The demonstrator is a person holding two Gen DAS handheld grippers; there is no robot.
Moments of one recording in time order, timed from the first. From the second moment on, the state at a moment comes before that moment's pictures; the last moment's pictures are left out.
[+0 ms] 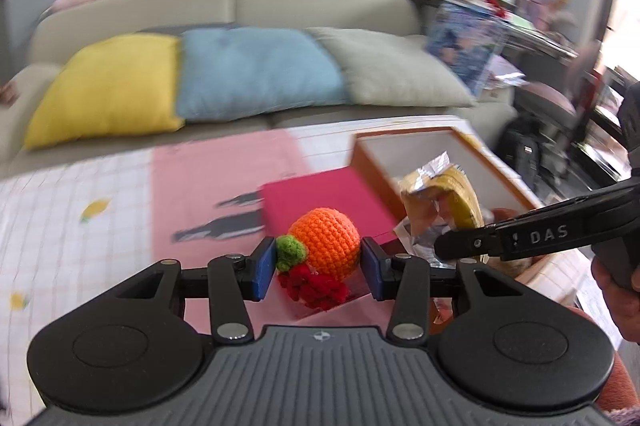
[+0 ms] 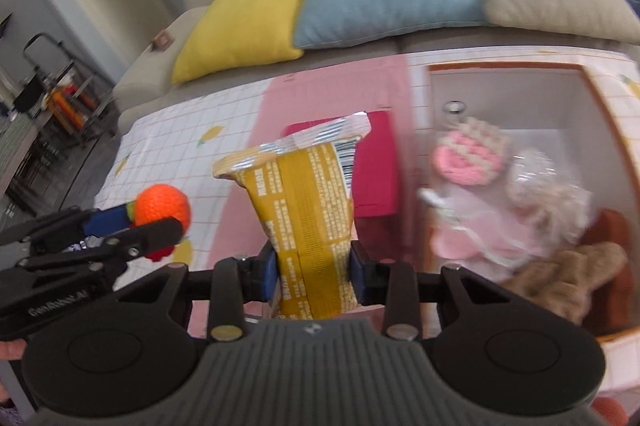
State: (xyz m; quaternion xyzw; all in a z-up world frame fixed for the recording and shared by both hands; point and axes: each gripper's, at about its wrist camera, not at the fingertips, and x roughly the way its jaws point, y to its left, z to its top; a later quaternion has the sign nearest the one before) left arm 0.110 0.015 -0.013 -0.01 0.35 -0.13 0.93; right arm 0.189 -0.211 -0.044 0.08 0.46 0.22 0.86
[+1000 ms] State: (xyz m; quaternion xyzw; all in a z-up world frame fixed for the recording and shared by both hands) left arm 0.291 -0.163 -0.087 0.22 0.45 -0.29 0.82; right arm 0.372 -0.309 -0.110 -0.11 0.45 0.15 0.87
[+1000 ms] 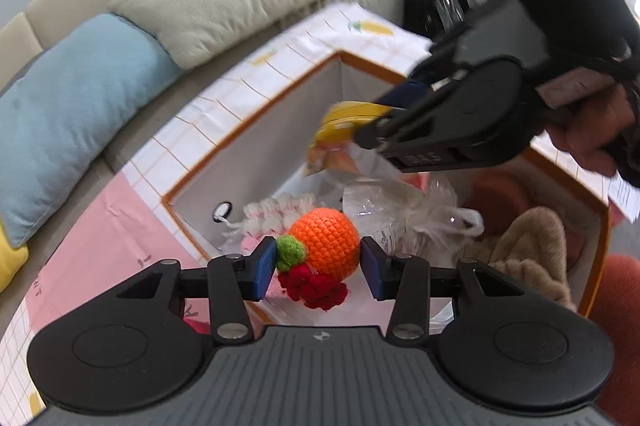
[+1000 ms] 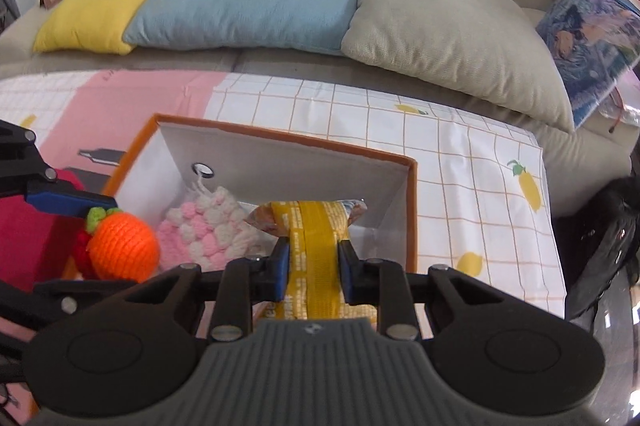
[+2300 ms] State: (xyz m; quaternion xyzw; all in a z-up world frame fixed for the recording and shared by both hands) left arm 0.232 -0.135 -0.026 0.19 0.36 -0.26 0.88; right arm 0.293 -0.306 -0.058 -0.11 0.47 0.14 0.87
